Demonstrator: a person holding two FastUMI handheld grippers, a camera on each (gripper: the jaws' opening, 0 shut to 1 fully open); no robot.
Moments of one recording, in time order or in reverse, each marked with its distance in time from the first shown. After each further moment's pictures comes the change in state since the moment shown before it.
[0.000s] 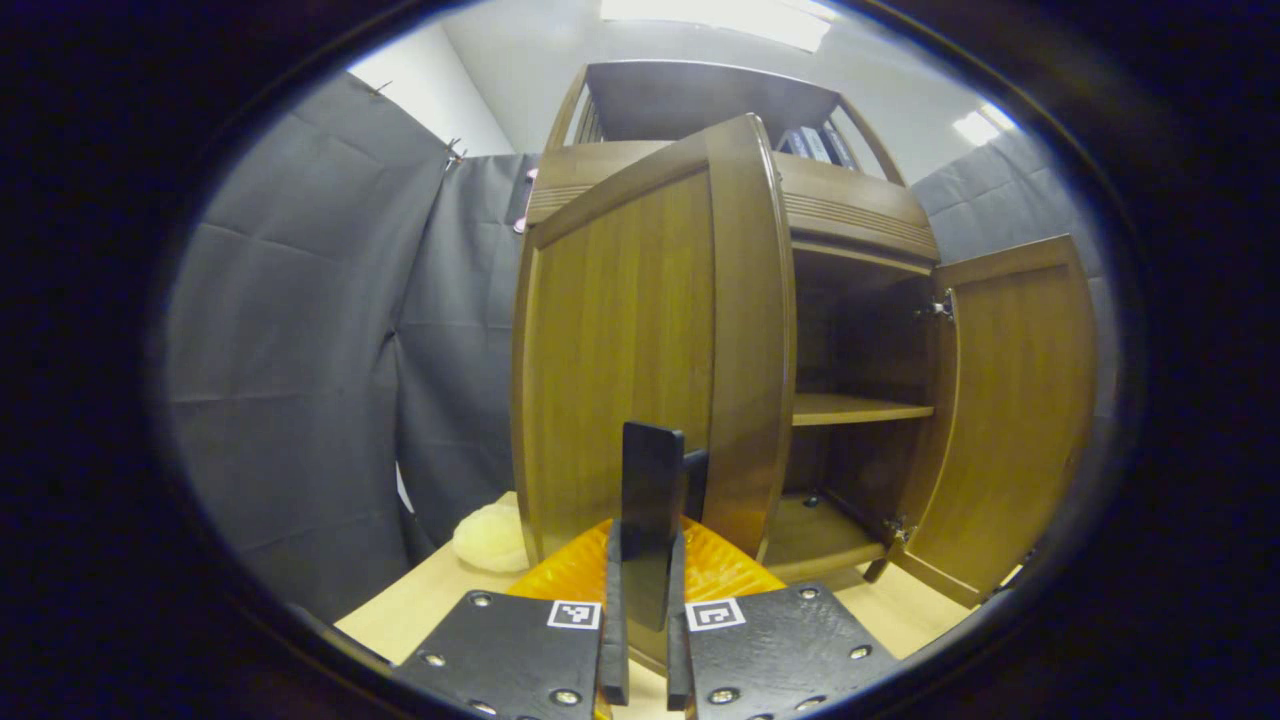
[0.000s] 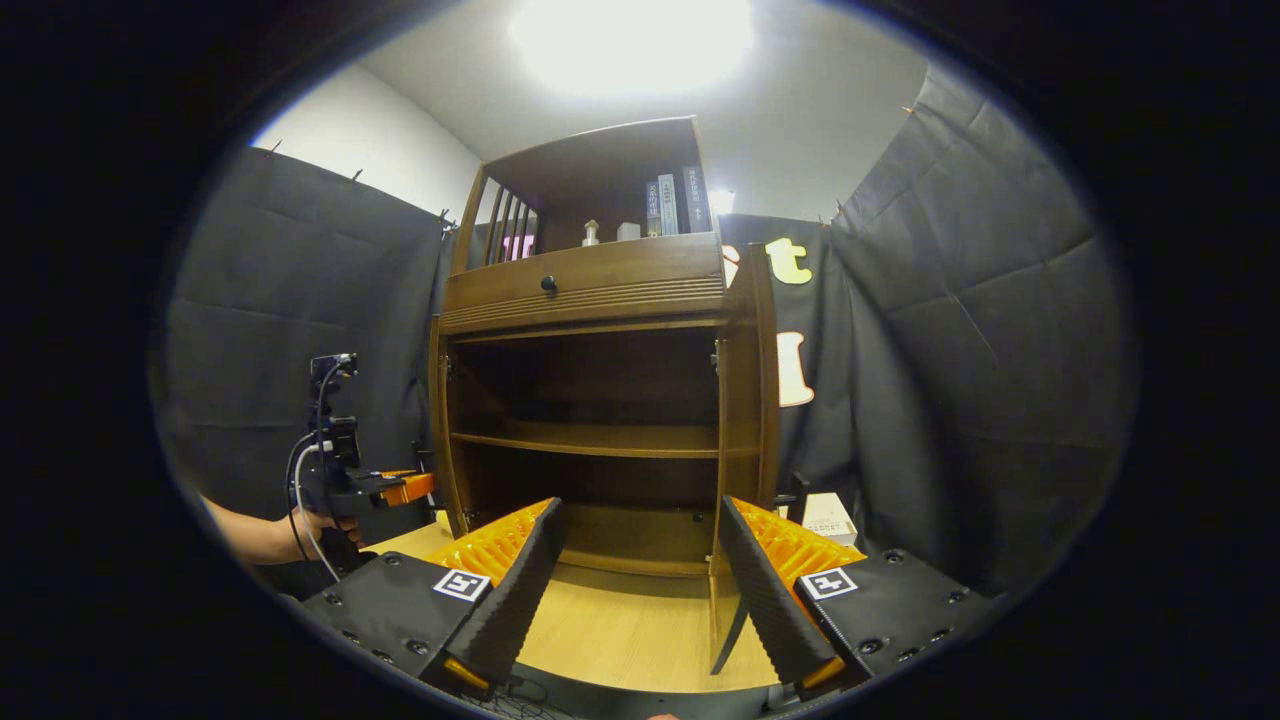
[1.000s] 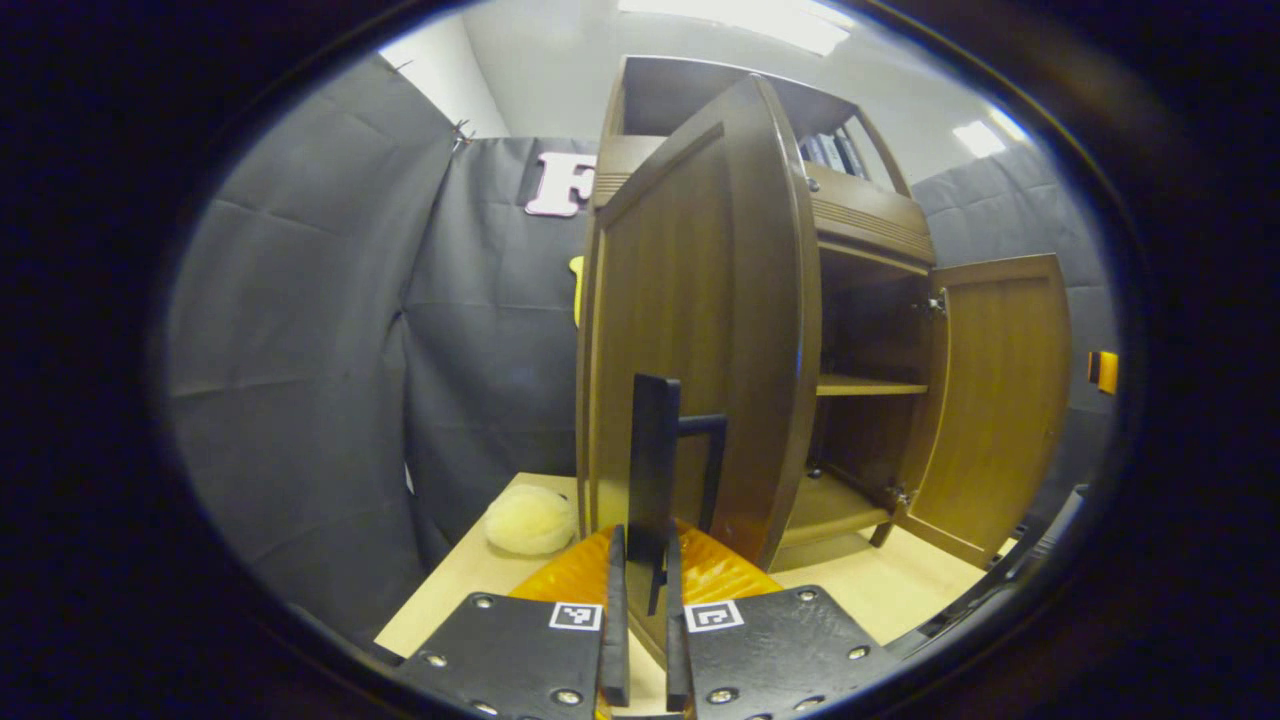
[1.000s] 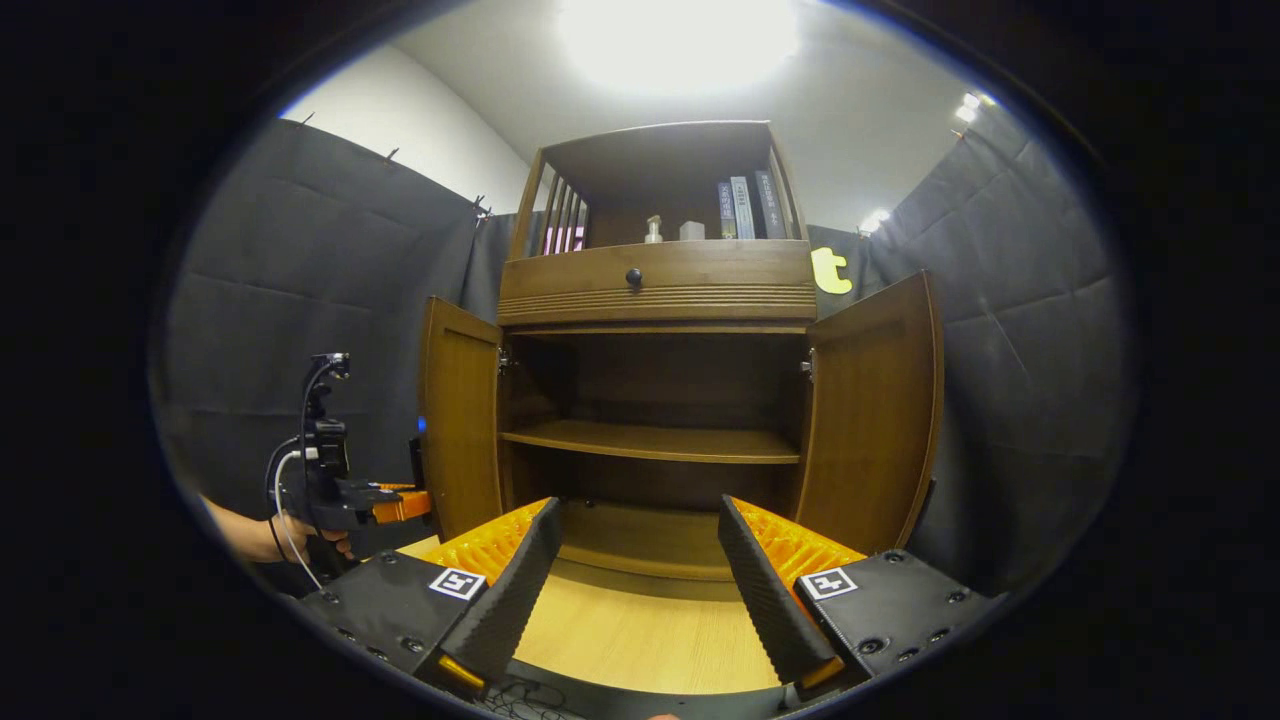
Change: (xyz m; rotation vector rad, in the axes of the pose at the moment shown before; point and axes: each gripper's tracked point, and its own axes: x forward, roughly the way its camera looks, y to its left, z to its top) left arm -0.024 0.038 -0.012 -0.004 0.029 -0.033; right arm 0.019 0.116 0.003 -0.058 0.007 0.041
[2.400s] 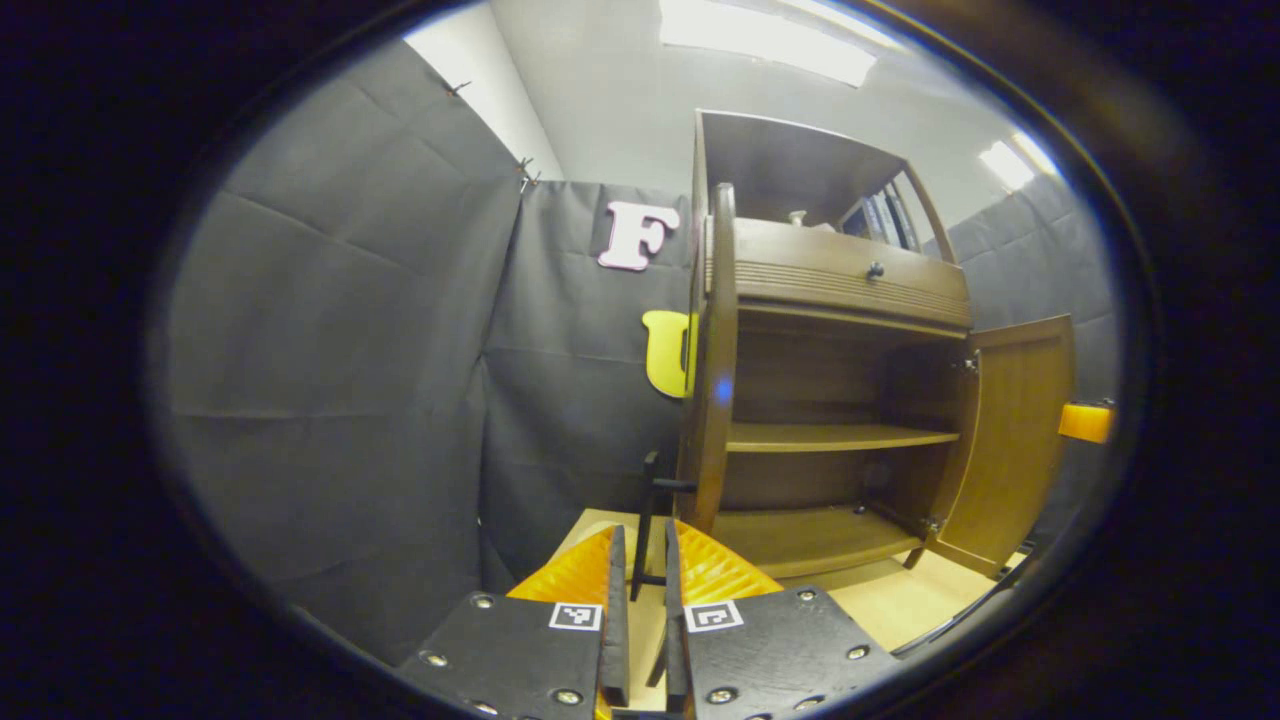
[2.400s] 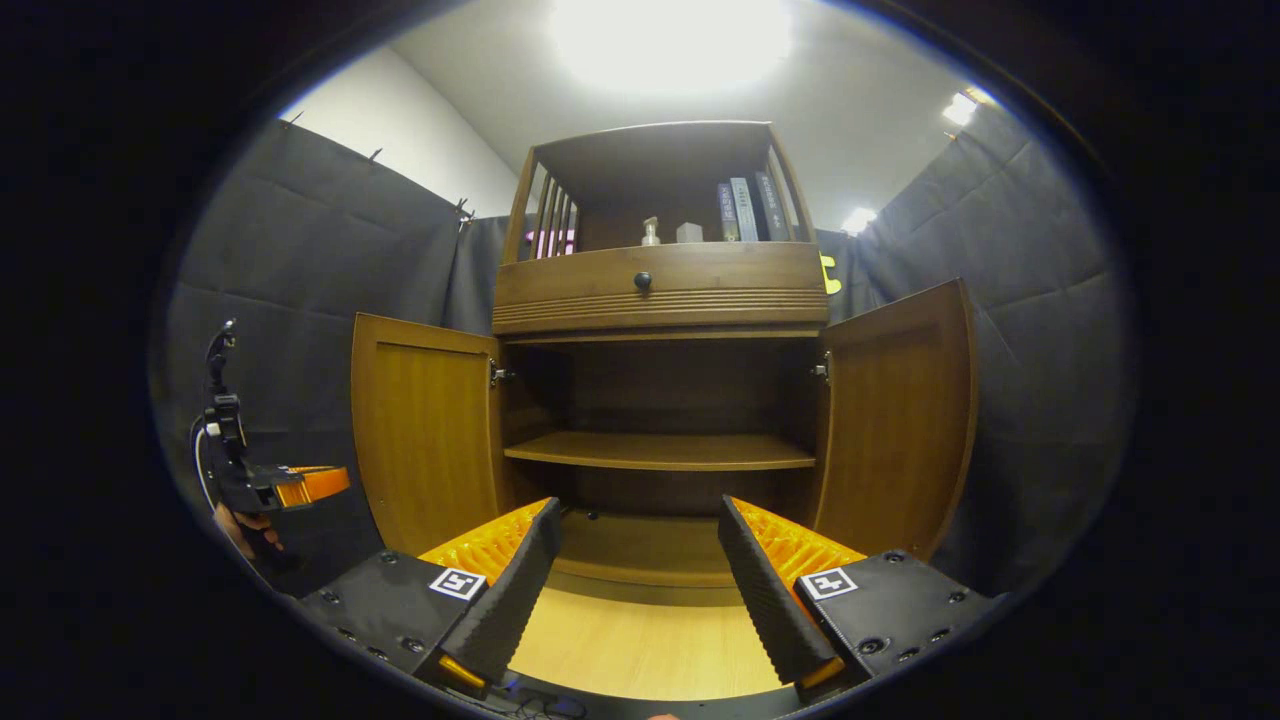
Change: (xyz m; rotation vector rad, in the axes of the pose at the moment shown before) left arm -0.032 0.050 0.039 -0.040 -0.131 0.105; right arm 0.020 0.018 0.011 0.034 -0.022 -0.083
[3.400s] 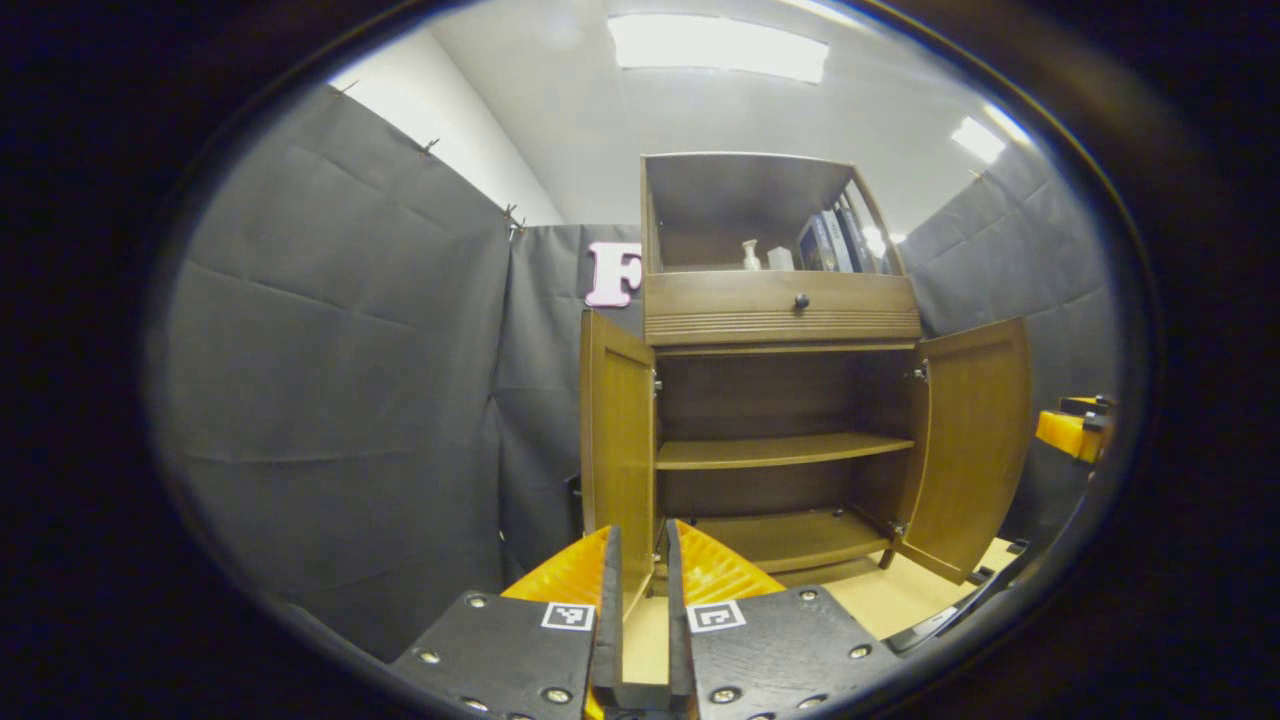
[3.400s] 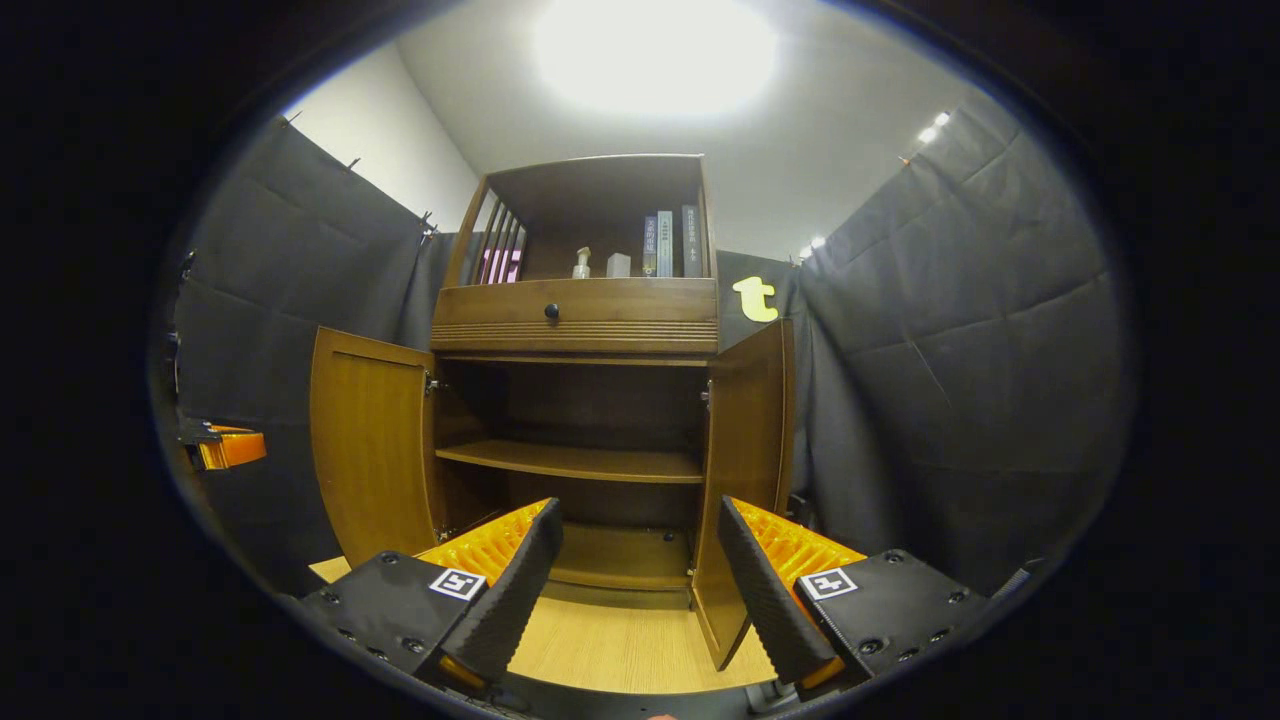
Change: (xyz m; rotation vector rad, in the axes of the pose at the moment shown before) left arm -0.028 -0.026 0.023 0.102 -0.038 0.068; right arm -0.067 -0.109 0.013 -0.040 -0.057 -0.117
